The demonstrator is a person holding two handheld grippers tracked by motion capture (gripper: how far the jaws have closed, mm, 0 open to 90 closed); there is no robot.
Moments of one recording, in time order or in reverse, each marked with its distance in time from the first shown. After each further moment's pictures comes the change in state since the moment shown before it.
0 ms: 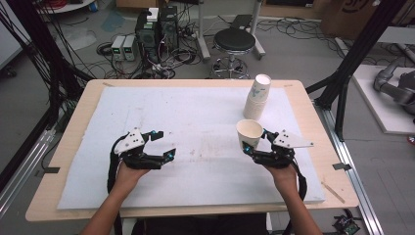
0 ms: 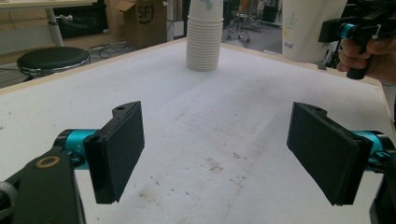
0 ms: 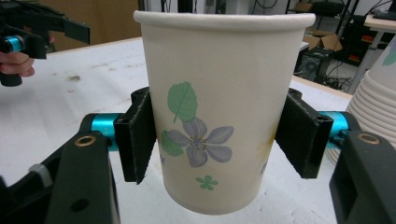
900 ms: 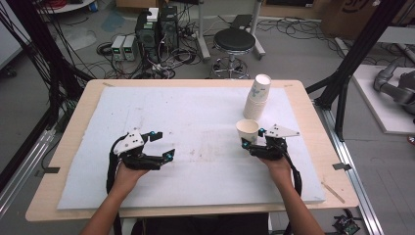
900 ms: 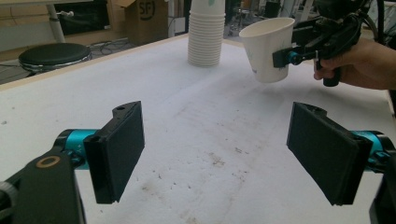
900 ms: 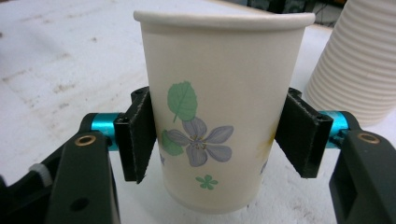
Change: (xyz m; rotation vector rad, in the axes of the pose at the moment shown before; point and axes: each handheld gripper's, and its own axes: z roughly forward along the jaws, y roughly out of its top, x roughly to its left) left arm 0.001 -0.001 -0.002 0.014 0.006 -0.002; right arm -0.032 -0.025 0.036 0.193 -0.092 0.069
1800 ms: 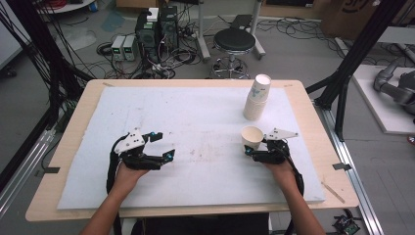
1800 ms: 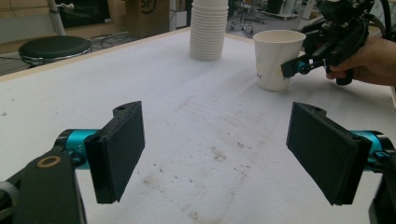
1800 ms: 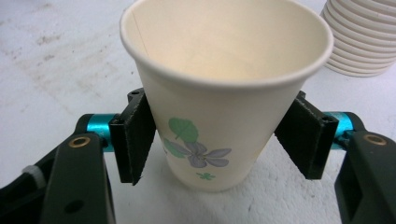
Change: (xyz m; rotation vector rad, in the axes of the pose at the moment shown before) left arm 0.001 -0.002 0.002 0.025 0.002 -0.008; right arm -0.003 -0.011 -0.006 0.144 -0.008 -0.009
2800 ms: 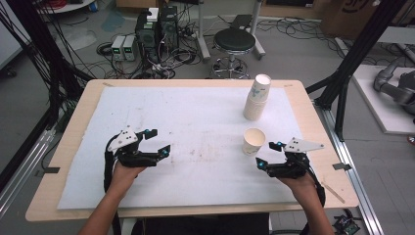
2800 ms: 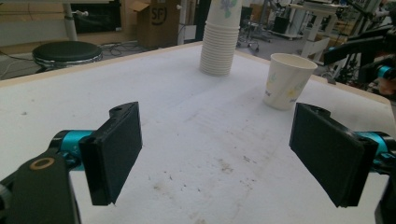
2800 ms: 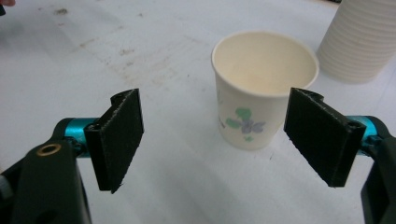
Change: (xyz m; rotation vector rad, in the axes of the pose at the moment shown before) left arm 0.007 0.004 -0.010 -0.068 0.033 -0.064; right arm 0.020 0.000 -0.076 -0.071 0.076 -0.014
